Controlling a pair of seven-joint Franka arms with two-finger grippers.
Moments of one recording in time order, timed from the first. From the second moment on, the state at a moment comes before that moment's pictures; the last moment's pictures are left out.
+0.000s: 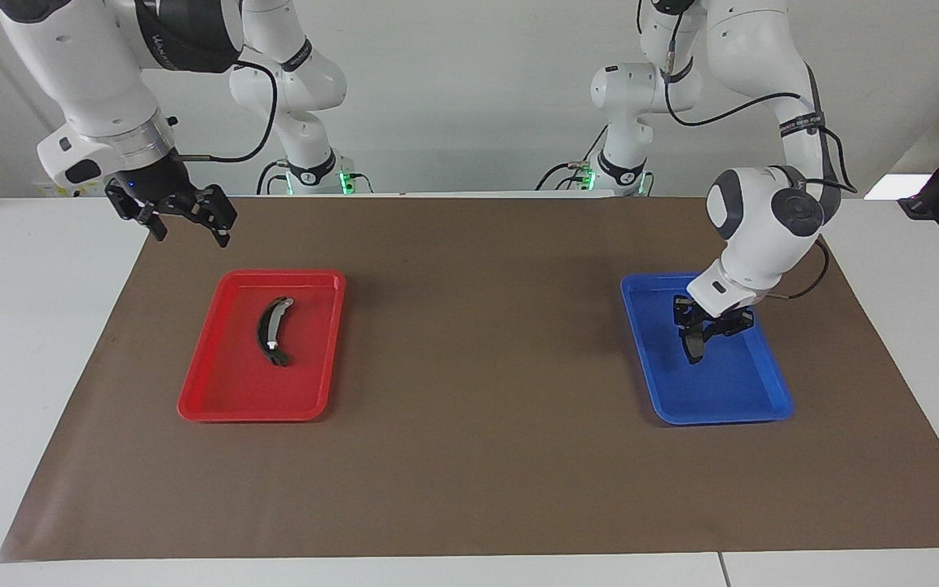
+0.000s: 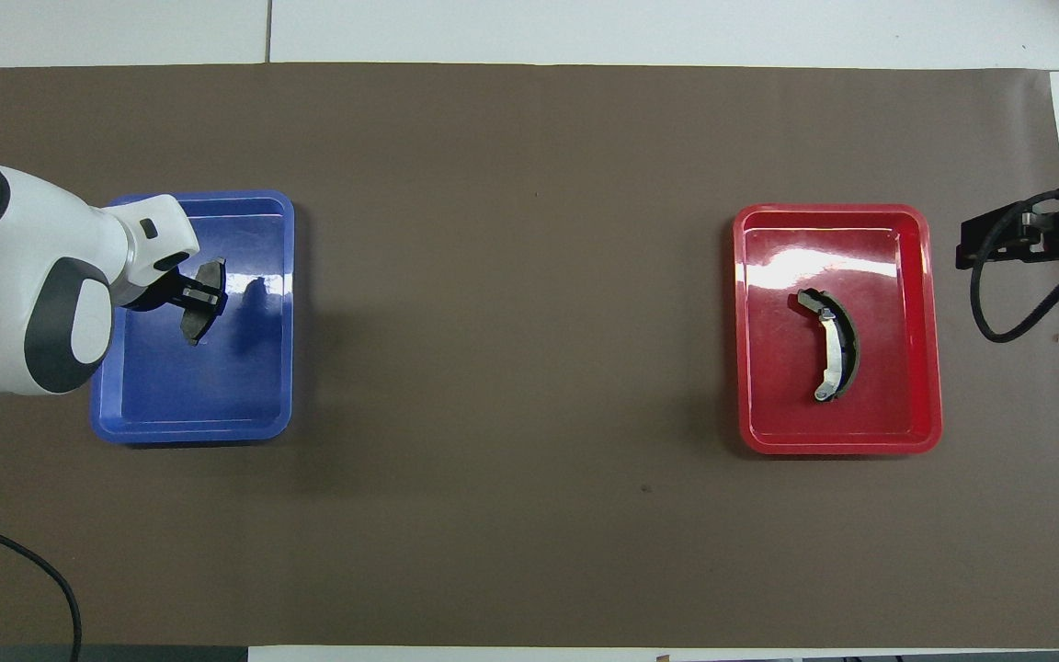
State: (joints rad) left arm -0.12 0.18 -0.01 -1.97 -0.02 2.15 0.21; right arm 0.04 0.01 -0.06 -1.60 -0.03 1.59 0.12
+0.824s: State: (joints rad) left arm -0.57 0.38 -0.02 -1.88 -0.03 2.33 -0.57; right arm 0.00 -0.04 -0.06 -2.24 0.01 2.27 -0.05
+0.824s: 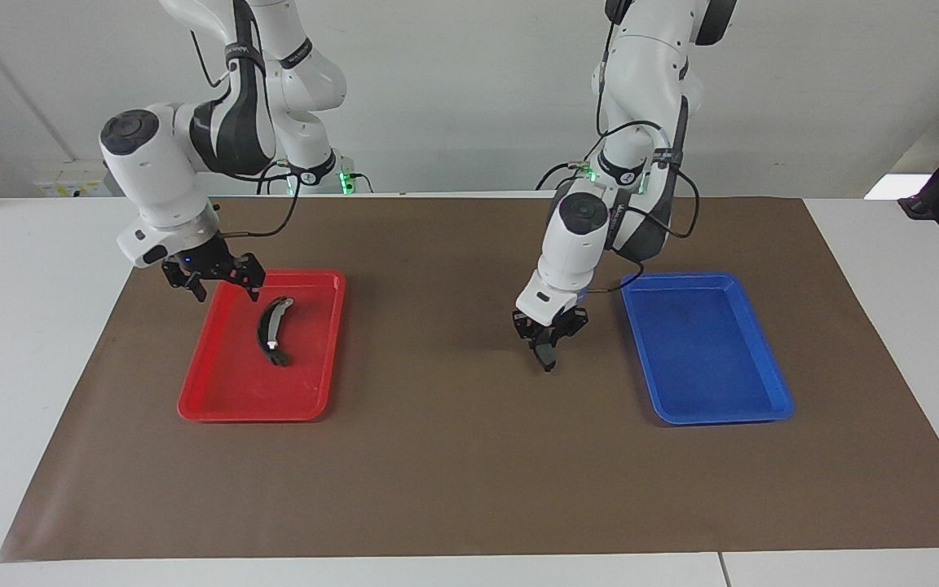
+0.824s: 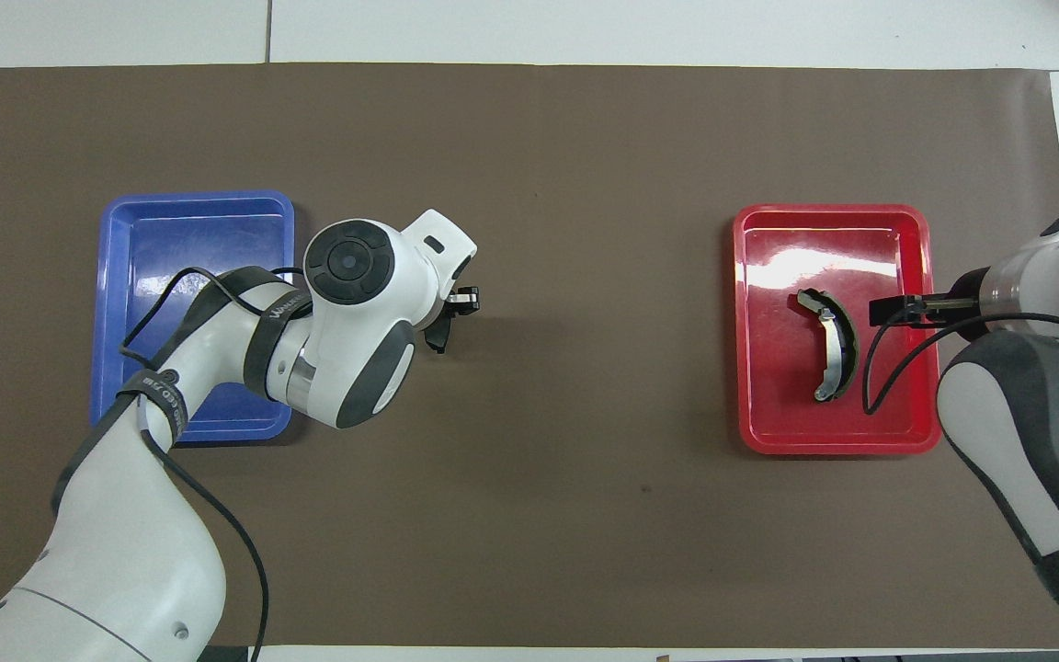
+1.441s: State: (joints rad) left arm -0.64 0.45 -0.01 -1.81 -0.07 2.32 -0.64; right arm 0.05 0.06 -0.06 -2.35 0.02 2.49 -0.07
